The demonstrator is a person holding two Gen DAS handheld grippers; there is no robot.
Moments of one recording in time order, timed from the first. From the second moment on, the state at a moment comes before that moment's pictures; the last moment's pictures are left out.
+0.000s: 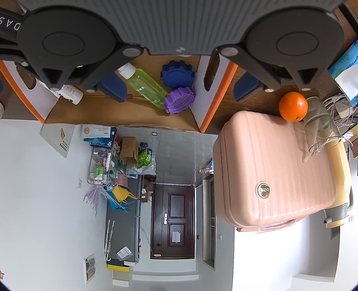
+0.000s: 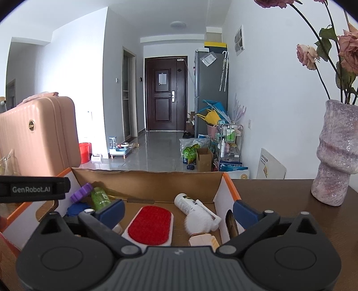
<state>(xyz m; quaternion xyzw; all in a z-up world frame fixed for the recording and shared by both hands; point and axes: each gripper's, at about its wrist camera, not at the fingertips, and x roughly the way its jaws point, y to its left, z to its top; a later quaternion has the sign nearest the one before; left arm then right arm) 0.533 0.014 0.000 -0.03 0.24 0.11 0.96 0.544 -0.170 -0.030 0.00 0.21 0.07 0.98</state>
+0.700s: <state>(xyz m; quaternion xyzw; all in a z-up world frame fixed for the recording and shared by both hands) 0.506 0.016 0.015 -0.03 0.22 0.10 0.97 0.524 -0.180 -0.021 0.01 0.21 0.07 0.98</state>
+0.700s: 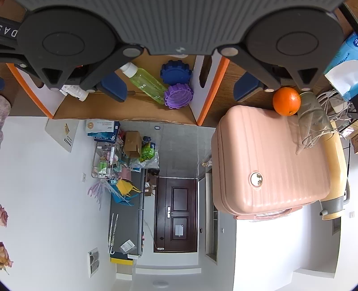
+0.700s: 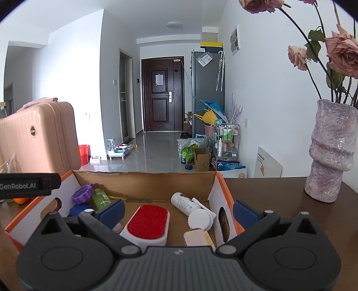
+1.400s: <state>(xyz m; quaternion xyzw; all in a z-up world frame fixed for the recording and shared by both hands) 0.425 0.017 0.030 -0.02 0.20 0.08 0.98 0.452 -0.195 -0.001 0.02 0.20 0.07 0.98</state>
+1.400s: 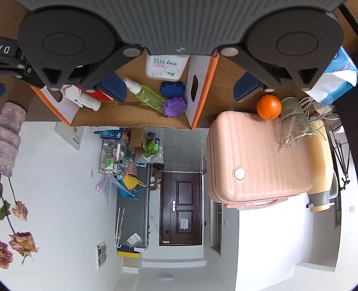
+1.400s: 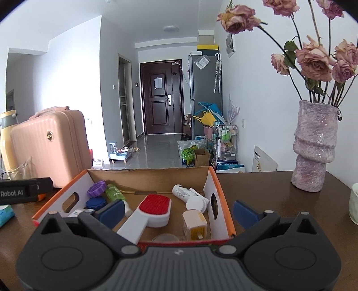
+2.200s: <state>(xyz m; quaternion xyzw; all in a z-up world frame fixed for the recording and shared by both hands) 0.278 0.010 0.043 0.00 0.16 0.07 0.98 0.295 -0.194 0.019 0.02 0.17 0.09 0.98</state>
